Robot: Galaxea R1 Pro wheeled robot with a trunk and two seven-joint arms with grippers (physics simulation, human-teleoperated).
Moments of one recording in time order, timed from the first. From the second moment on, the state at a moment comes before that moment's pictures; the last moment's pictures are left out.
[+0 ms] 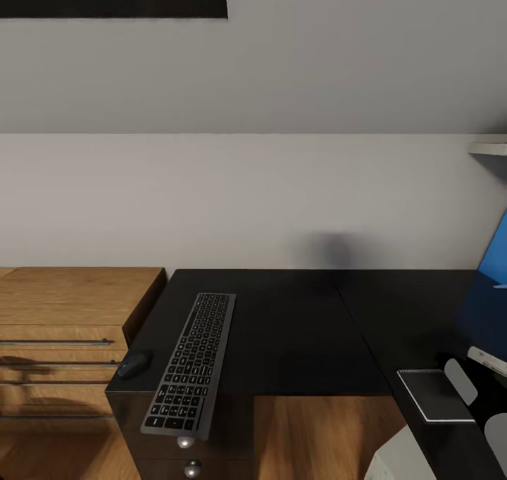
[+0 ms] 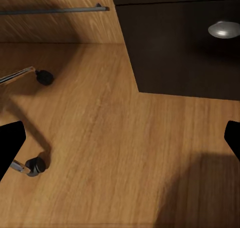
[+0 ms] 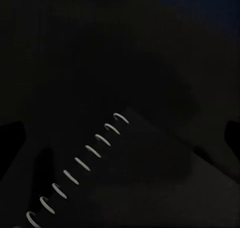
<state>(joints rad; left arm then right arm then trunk) 0.04 -0.01 -0.32 -0.22 0.20 -0.72 0.45 -0.67 -0.39 -0.19 -0.51 -0.48 0.27 -0.42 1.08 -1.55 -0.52</state>
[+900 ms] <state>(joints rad) 0.04 -0.01 -0.32 -0.22 0.20 -0.72 0.45 -0.67 -0.38 -0.18 -0.51 -0.48 0.26 -0.42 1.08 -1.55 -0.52</state>
